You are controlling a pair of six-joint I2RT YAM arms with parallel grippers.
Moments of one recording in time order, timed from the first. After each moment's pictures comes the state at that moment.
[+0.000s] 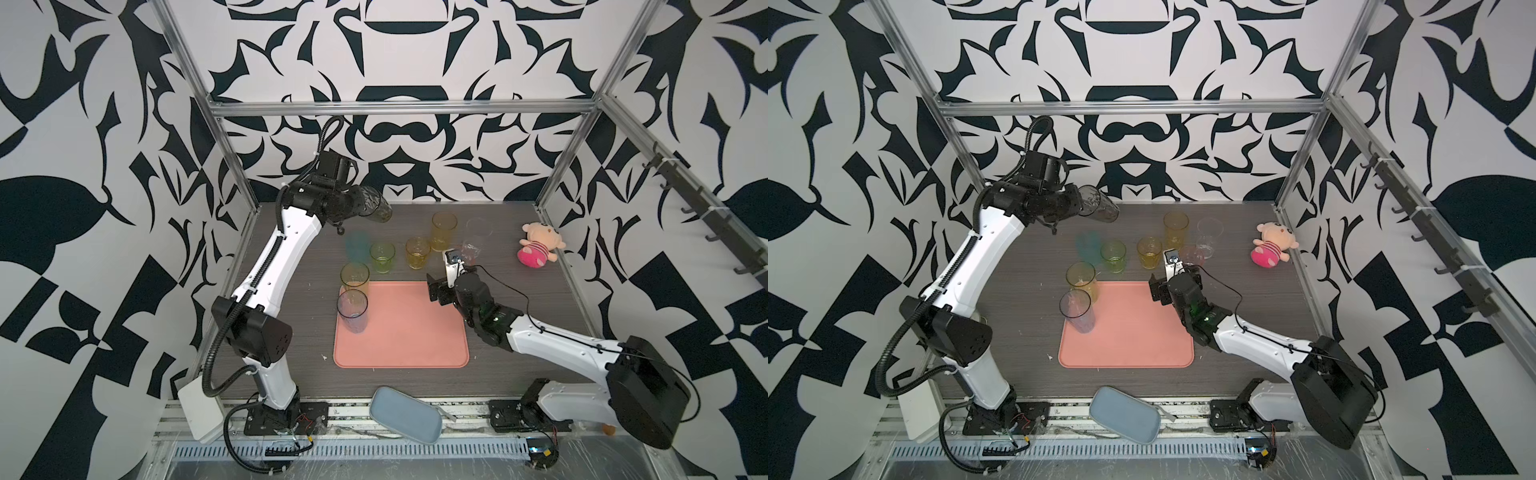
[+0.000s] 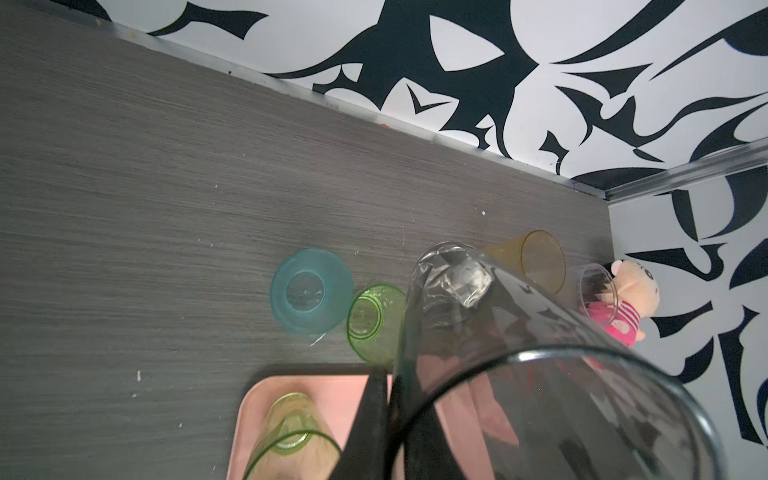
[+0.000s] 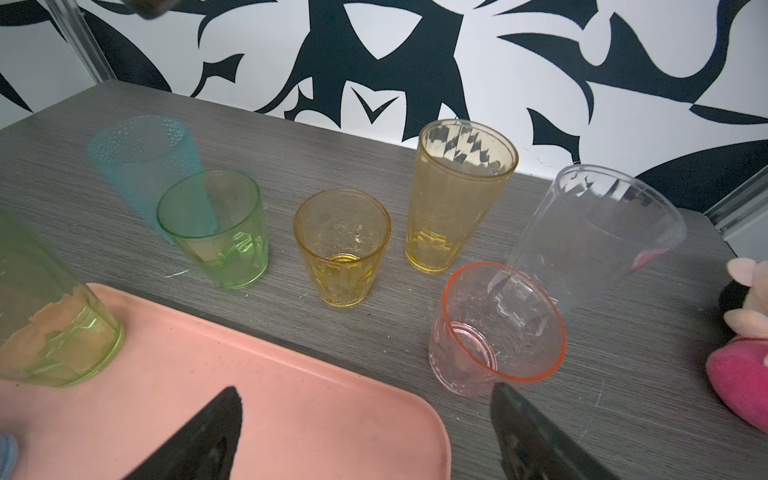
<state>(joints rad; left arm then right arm) -0.42 1.75 2.01 -1.03 0.00 -0.57 0.73 1.26 0.60 0.23 0.42 0.15</state>
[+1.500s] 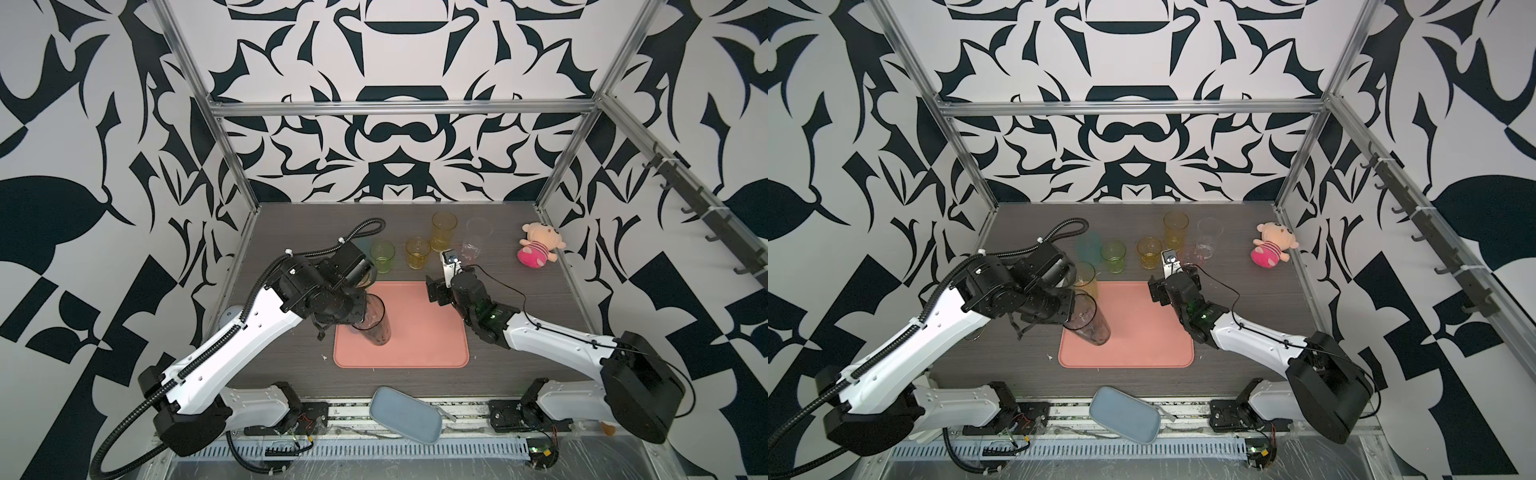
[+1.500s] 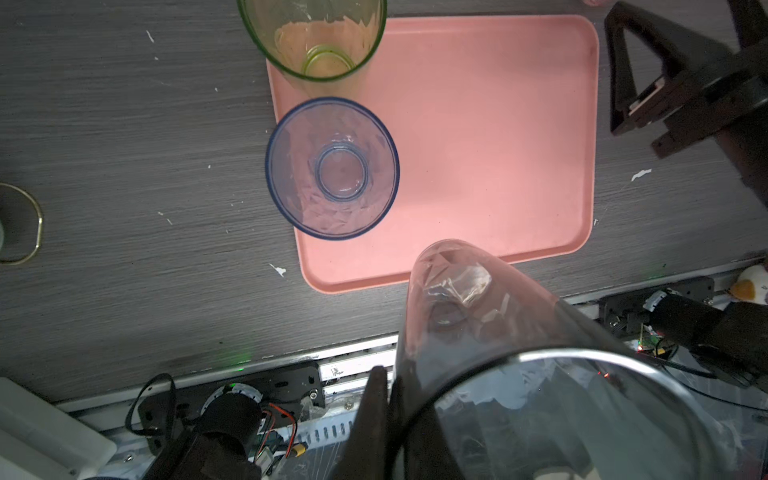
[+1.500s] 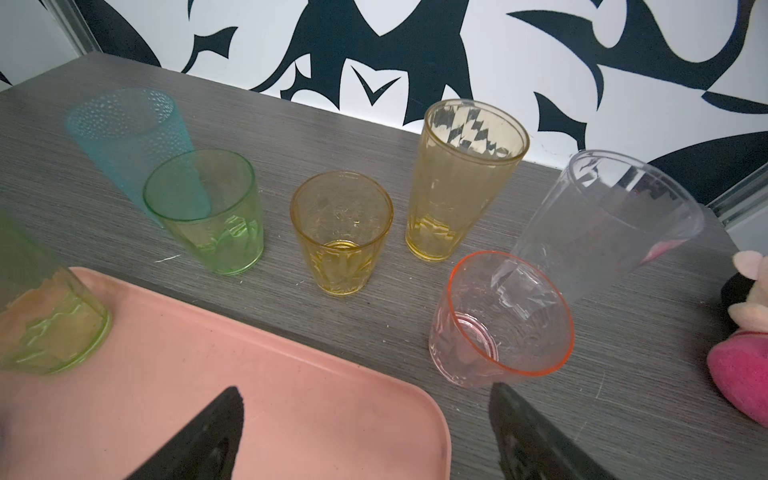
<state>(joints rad) -0.89 1.24 1.47 -1.46 -0.07 -0.75 0.73 1.29 0.63 0.19 0.42 0.15</state>
